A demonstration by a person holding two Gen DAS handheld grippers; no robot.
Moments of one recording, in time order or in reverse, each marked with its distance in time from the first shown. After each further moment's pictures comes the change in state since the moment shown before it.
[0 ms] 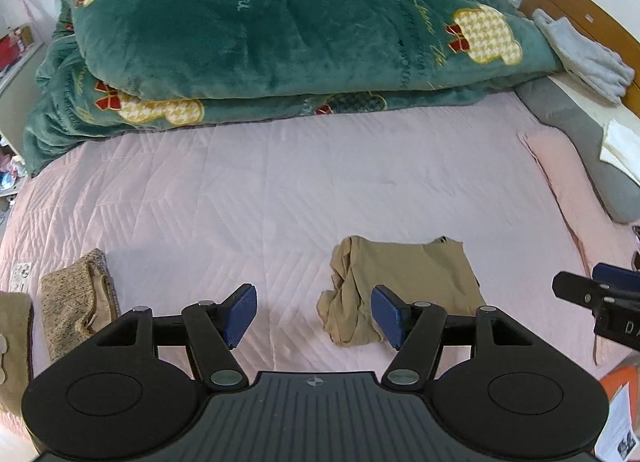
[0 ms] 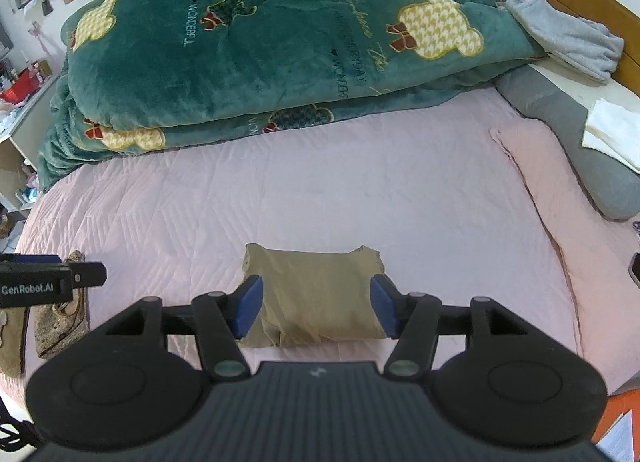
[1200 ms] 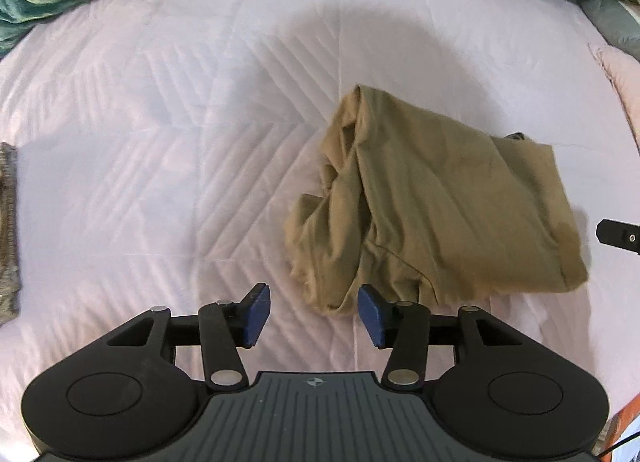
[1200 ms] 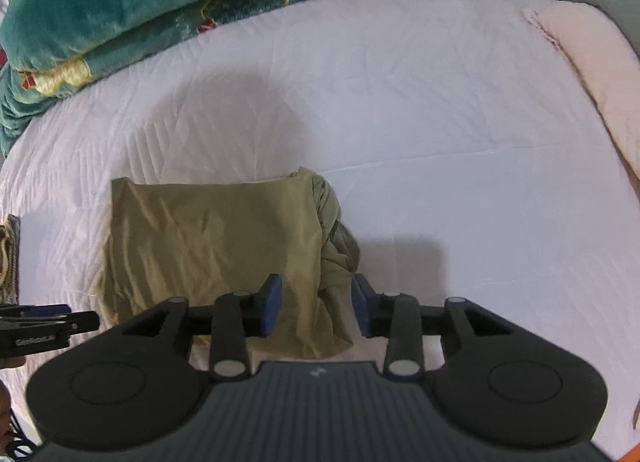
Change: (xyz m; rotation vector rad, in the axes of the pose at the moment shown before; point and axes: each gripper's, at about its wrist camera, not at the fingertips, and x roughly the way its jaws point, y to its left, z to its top) left arm 0.223 -0.037 -0.063 -0.081 0.258 0.028; right arm 0.224 -0.094 -0.056 0.063 0.215 0.112
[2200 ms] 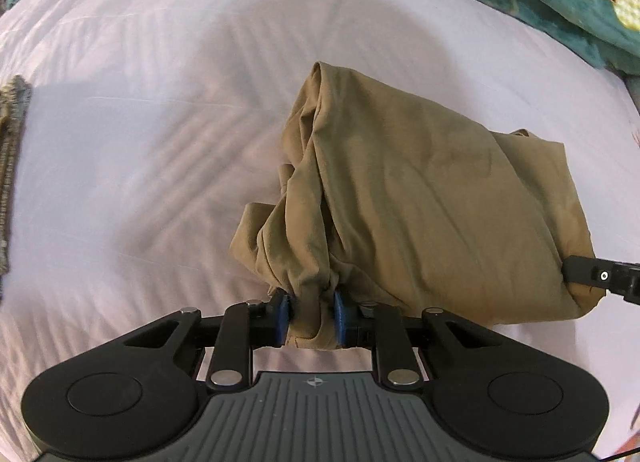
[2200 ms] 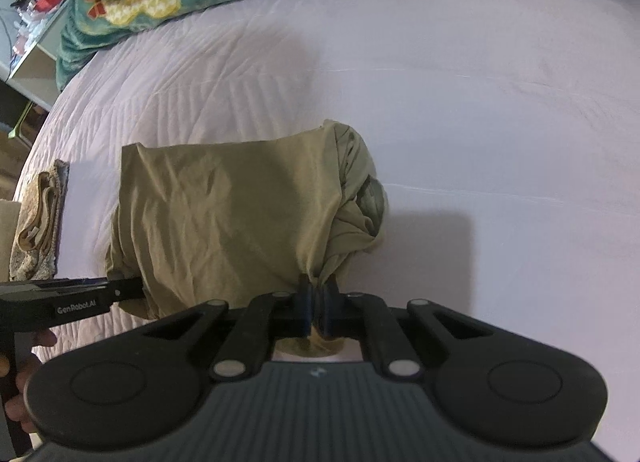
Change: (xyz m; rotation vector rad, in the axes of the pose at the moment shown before) left arm 0.057 0.089 0.010 -0.172 -0.031 -0.074; right arm 0.062 0.085 0.027 -0.162 0.116 0.137
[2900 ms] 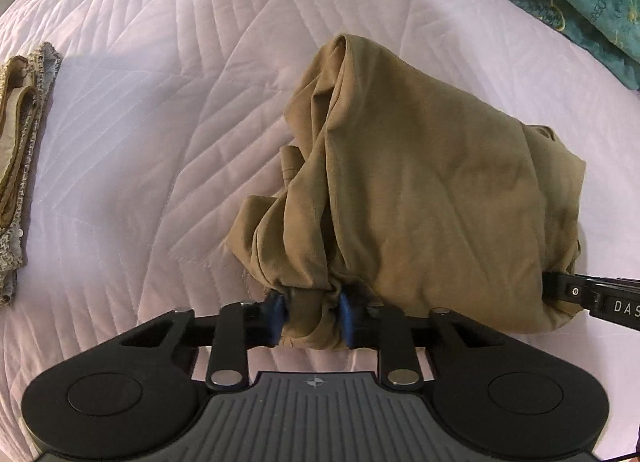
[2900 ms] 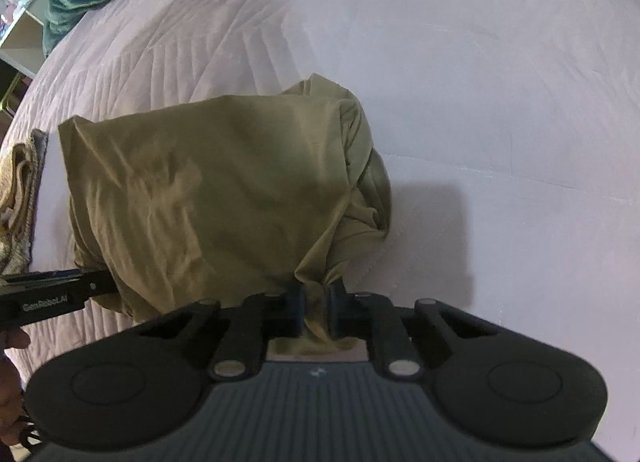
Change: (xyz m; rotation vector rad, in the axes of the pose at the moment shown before) left arm 0.017 0.062 0.008 -0.077 0.008 0.041; right arm 0.066 0.044 0.011 -0.023 0.076 -0.025
